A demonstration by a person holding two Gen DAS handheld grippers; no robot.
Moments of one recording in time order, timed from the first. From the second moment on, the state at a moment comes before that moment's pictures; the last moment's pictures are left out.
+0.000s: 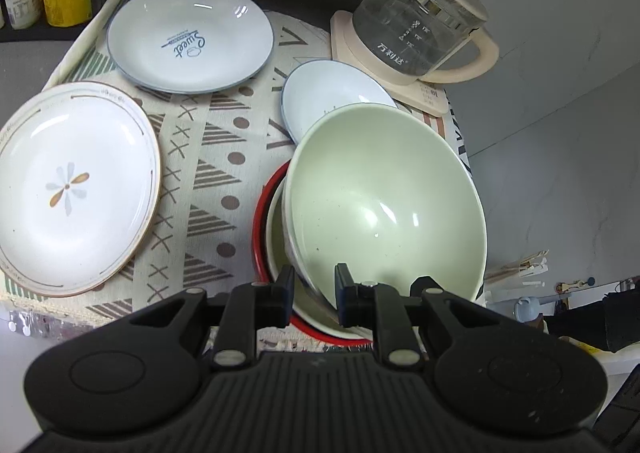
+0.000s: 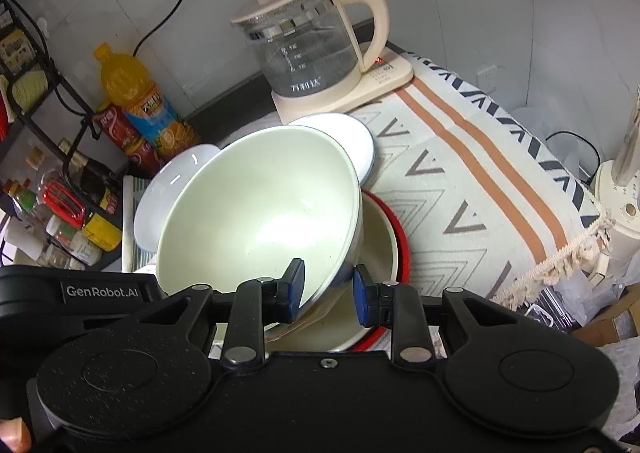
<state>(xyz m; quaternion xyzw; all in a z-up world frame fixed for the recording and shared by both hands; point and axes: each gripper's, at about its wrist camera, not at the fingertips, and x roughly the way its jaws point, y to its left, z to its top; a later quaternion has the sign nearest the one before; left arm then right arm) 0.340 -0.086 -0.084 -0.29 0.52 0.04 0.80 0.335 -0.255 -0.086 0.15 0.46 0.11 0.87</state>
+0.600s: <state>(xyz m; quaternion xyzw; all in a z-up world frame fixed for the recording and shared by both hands) 0.347 -0.090 -0.110 -0.30 0.56 0.03 0.77 0.339 -0.259 -0.104 0.14 0.47 0.09 0.87</state>
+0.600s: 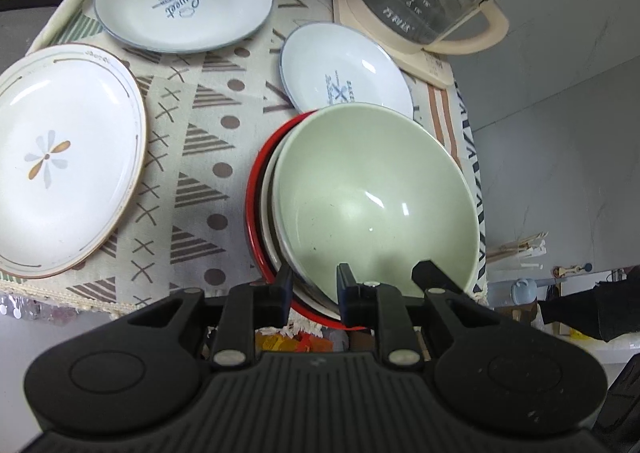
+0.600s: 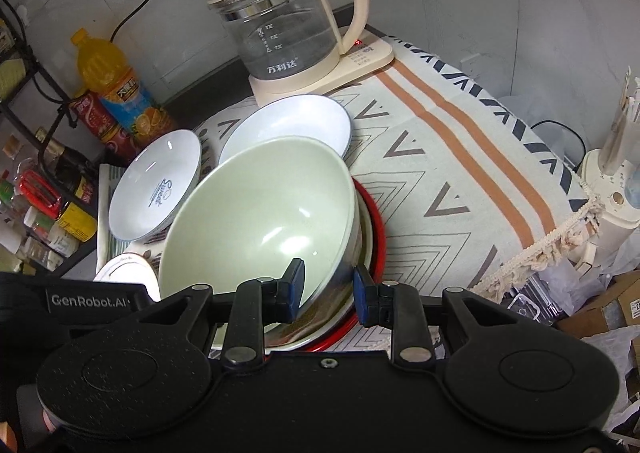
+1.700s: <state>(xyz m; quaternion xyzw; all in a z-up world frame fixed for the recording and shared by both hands) 0.335 -0.061 -0.087 -0.28 0.53 0.06 0.80 0.325 -0.255 -0.104 0.12 0.48 0.06 0.87</state>
